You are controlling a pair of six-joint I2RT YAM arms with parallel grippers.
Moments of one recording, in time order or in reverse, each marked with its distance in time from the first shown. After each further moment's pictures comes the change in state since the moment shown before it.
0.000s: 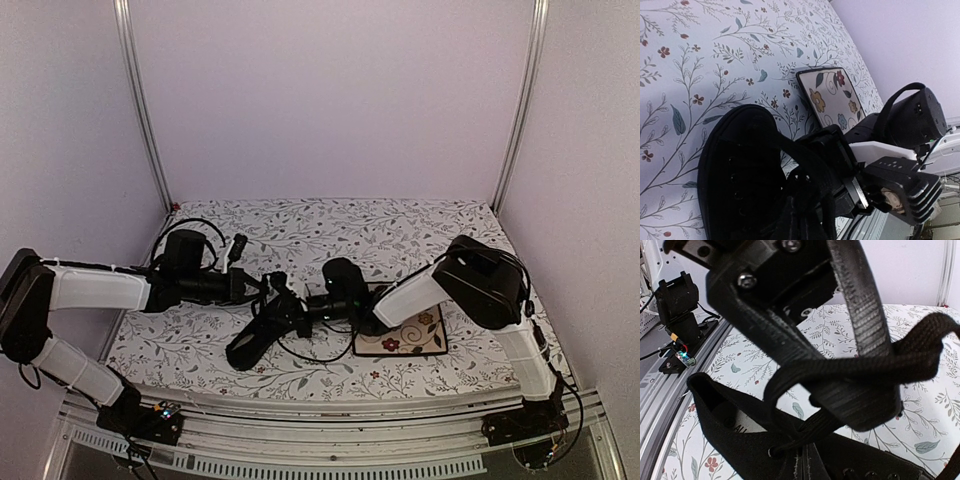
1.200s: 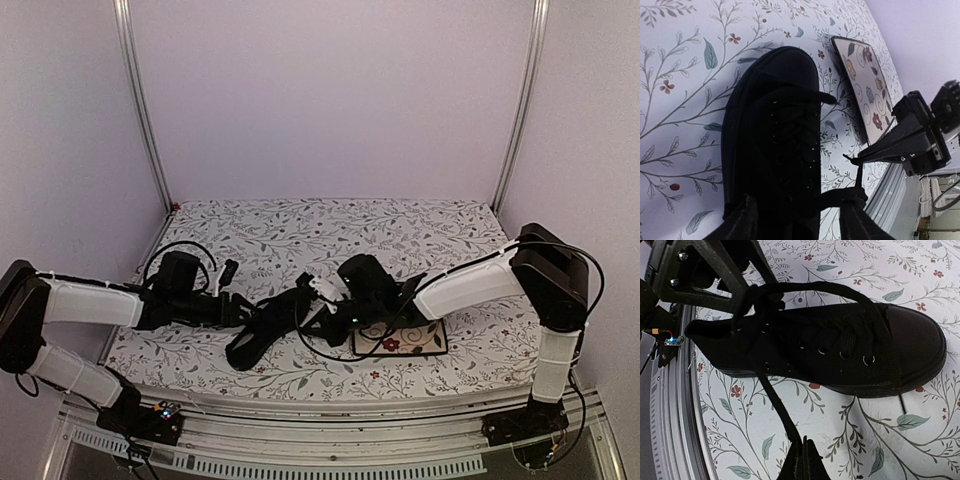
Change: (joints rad) left arm 0.012 -0.050 -0.137 -0.047 -0.034 0.006; right arm 0.029 -0.411 -0.257 -0.569 0.282 0.221
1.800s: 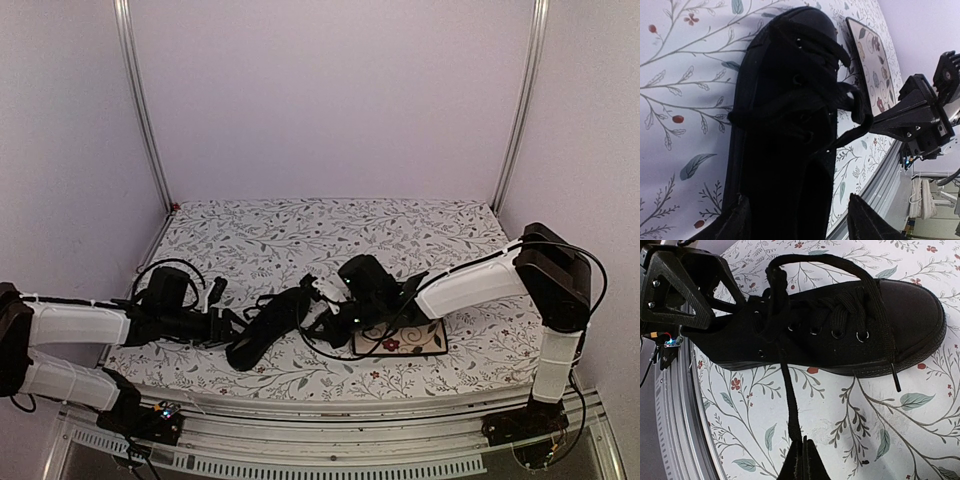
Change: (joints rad) left arm -0.006 -0.166 -0.129 -0.086 0.003 -0.082; right arm 0.003 -0.014 0.002 -0.081 0.001 0.077
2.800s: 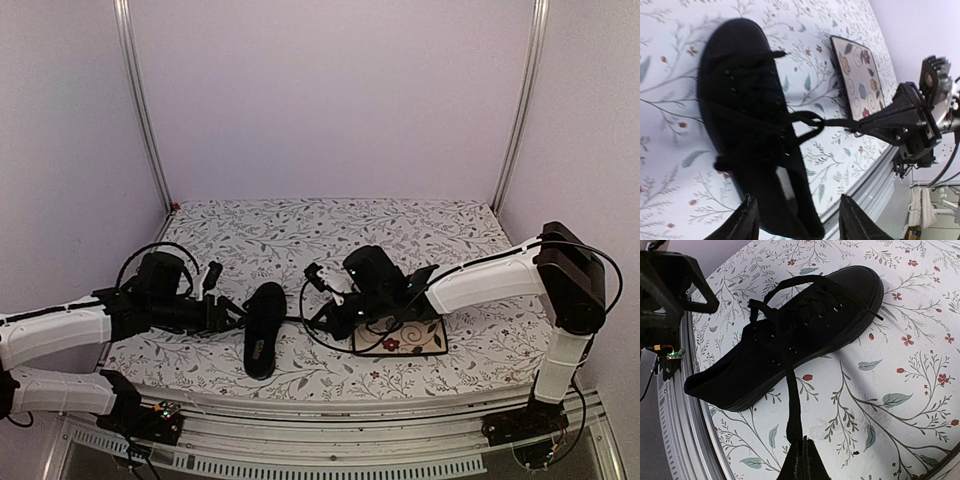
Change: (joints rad) left arm -0.092 -0.183 0.113 -0.237 -0.111 -0.054; right arm 0.000 -0.078 -0.001 -0.052 0.057 0.025
